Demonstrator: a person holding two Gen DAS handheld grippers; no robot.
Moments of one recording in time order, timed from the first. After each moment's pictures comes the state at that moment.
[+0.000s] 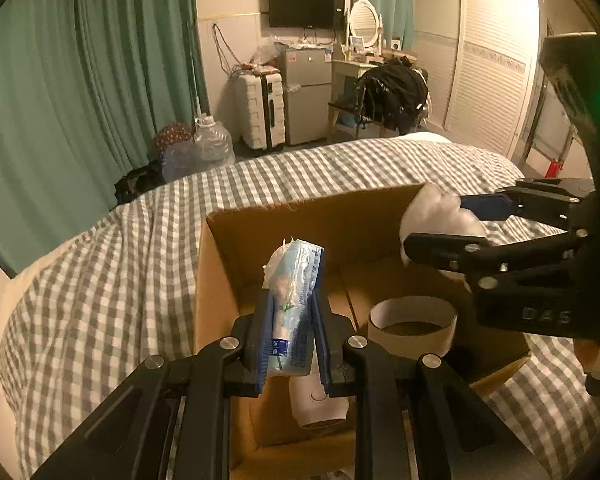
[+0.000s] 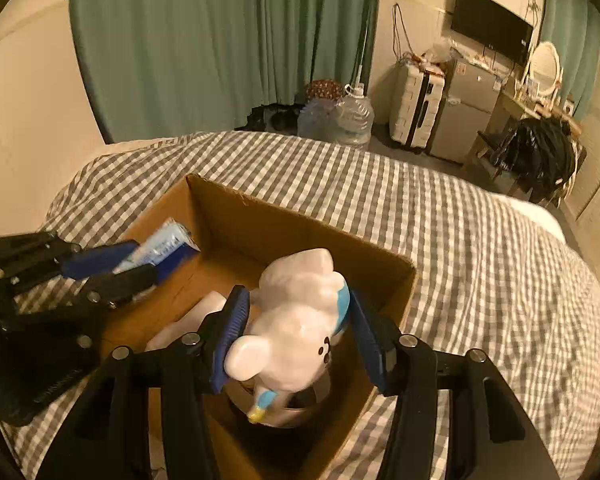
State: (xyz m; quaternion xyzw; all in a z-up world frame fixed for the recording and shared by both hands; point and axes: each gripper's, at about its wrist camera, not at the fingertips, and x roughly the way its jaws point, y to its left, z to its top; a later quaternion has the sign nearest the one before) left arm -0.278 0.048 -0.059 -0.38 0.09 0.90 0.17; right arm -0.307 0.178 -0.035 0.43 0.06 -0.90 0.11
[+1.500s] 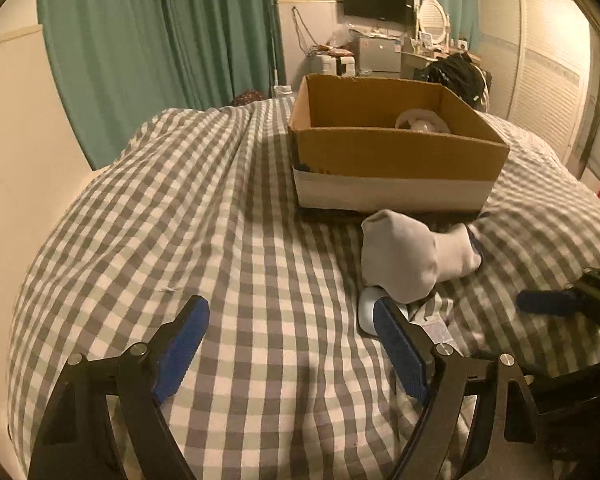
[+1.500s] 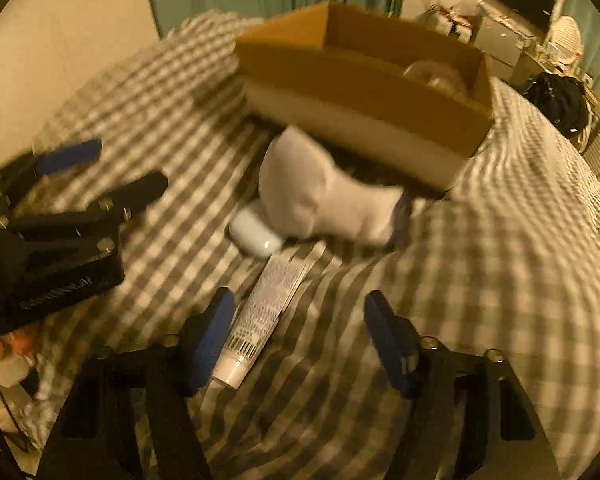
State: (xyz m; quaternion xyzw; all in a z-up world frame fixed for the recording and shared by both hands) left arm -0.076 -0.020 -0.111 -0.40 0.07 0.91 0.04; right arm -0.091 0.111 -0.120 0.52 0.09 -0.84 0.14
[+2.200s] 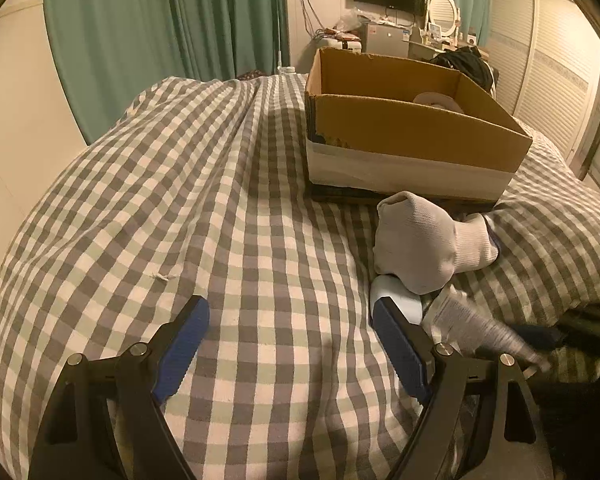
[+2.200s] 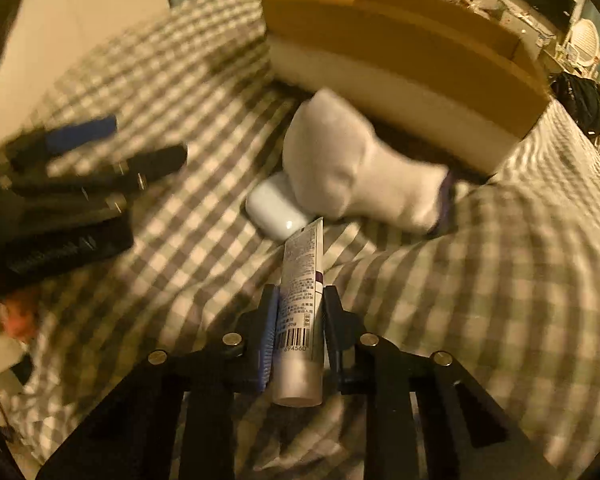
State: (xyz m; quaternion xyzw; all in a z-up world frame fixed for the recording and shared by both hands) left arm -0.090 -0.033 -0.128 -0.43 0.04 0.90 0.04; right arm -0.082 0.106 -0.136 0.52 0.09 -0.83 0.16
